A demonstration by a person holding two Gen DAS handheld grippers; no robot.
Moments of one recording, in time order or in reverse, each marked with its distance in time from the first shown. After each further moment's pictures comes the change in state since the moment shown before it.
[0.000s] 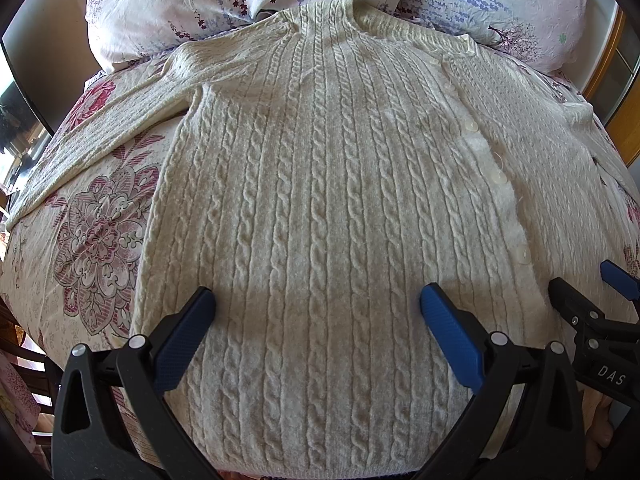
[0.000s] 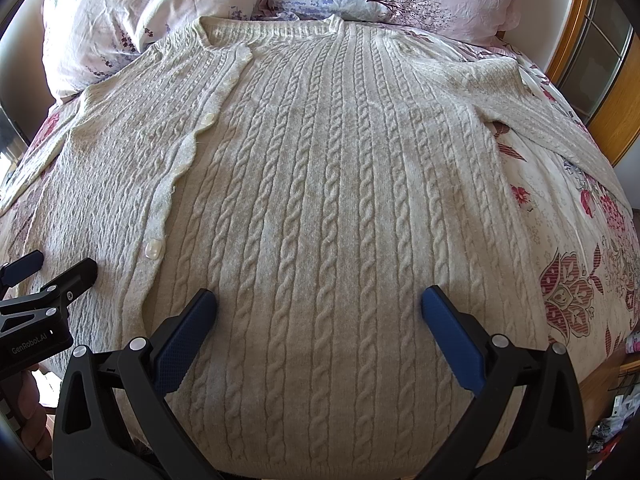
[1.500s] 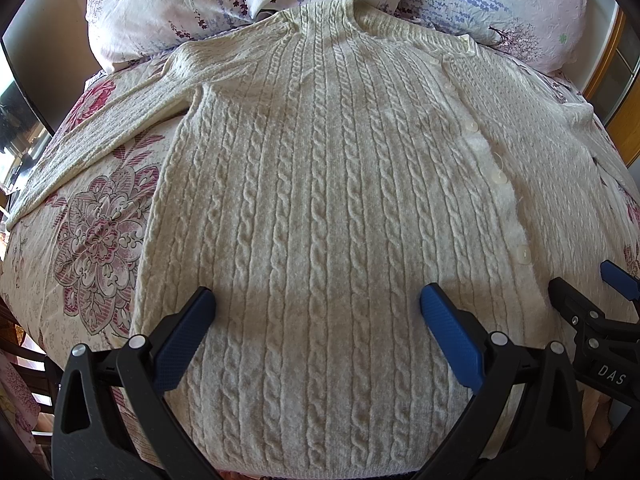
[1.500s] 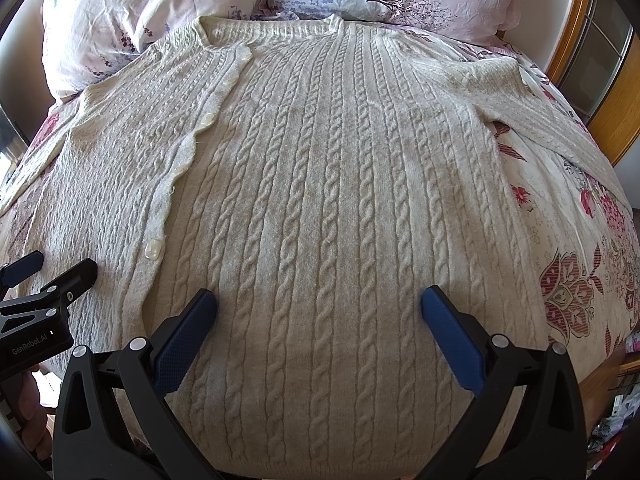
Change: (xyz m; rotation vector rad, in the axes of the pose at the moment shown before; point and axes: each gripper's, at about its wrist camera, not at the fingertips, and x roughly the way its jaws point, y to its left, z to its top) left arm 0.000 0.000 0.000 0.000 0.001 0.000; right arm 0.001 0.000 0.001 0.000 0.000 0.001
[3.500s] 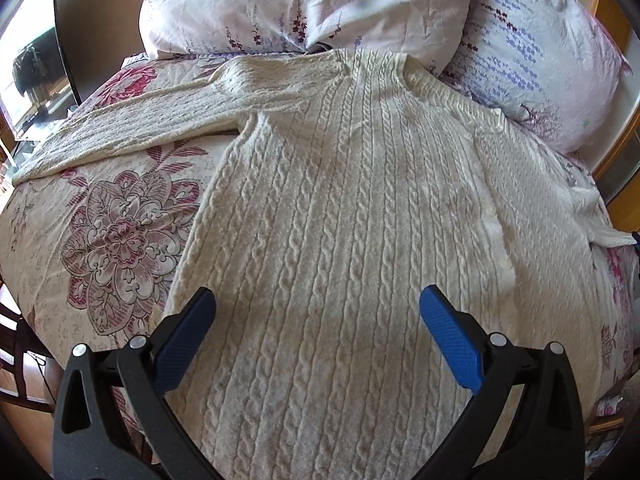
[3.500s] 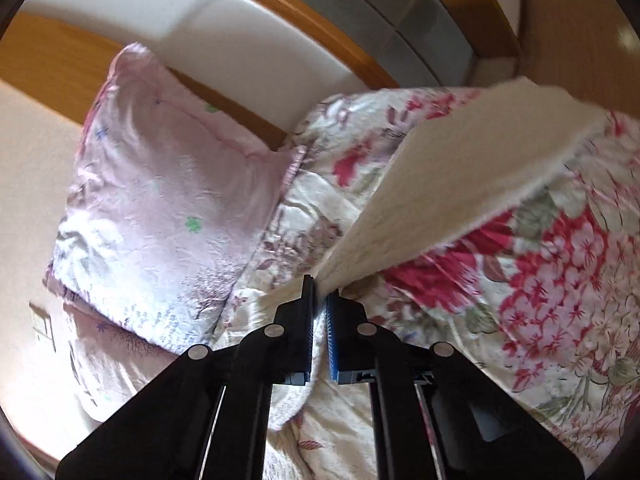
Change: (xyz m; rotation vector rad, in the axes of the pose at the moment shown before) left arm -0.017 0.036 0.012 -0.223 -0.135 -0.052; right arm -0.005 -0.337 0.075 0.945 -0.453 0.342
